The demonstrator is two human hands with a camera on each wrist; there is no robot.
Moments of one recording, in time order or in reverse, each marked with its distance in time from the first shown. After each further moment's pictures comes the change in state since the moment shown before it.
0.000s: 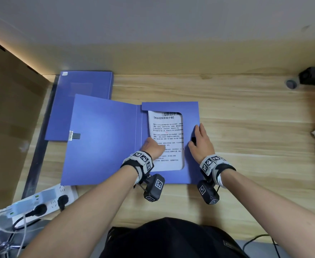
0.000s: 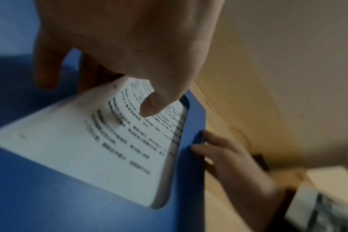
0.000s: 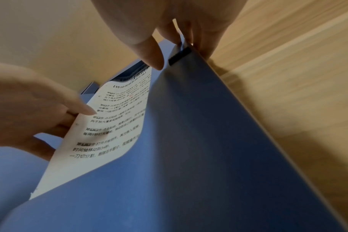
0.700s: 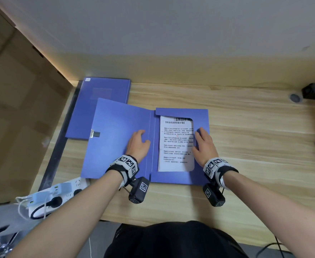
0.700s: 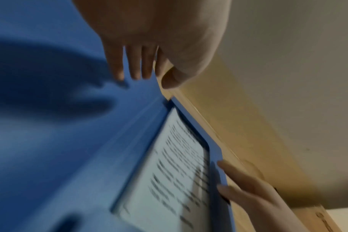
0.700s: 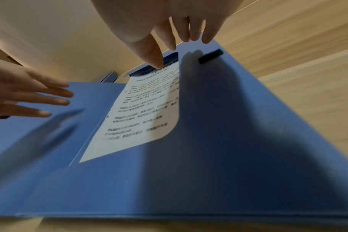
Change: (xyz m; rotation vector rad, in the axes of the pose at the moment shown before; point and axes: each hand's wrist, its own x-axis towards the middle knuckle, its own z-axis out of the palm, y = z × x) left_hand -0.027 -0.062 -0.072 -0.108 0.374 0.355; right_hand -0.016 -0.028 0.004 -0.159 0.094 -0.239
